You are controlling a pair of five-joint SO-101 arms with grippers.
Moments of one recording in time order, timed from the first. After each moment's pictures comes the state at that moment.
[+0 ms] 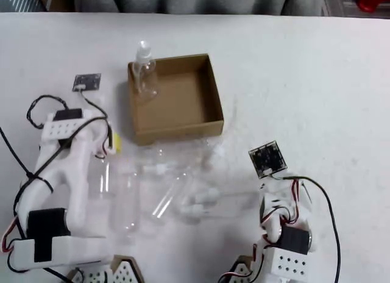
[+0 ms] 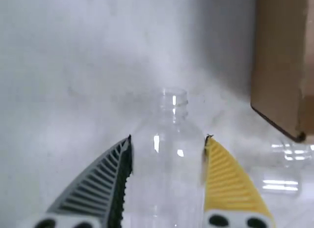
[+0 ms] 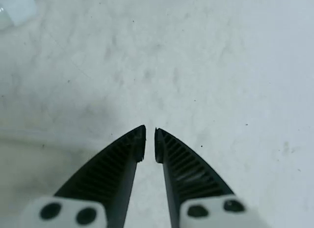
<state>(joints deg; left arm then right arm) -12.3 -4.4 35.2 59.1 1.5 9.0 -97.9 96.4 53.5 38.8</state>
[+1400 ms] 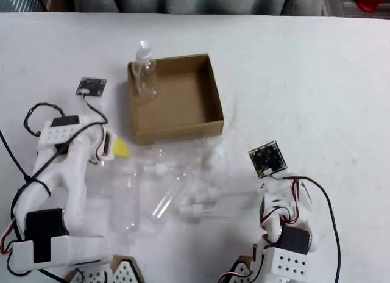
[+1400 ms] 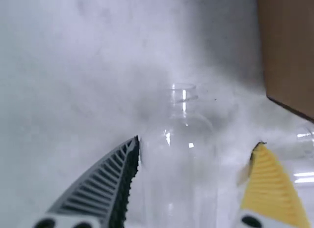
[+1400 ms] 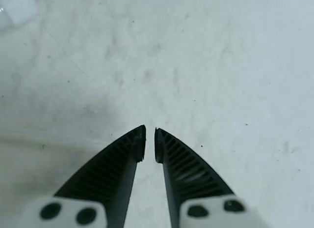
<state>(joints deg) -14.4 -4.4 39.0 54.9 -11.2 9.0 -97.9 96.4 53.5 38.8</state>
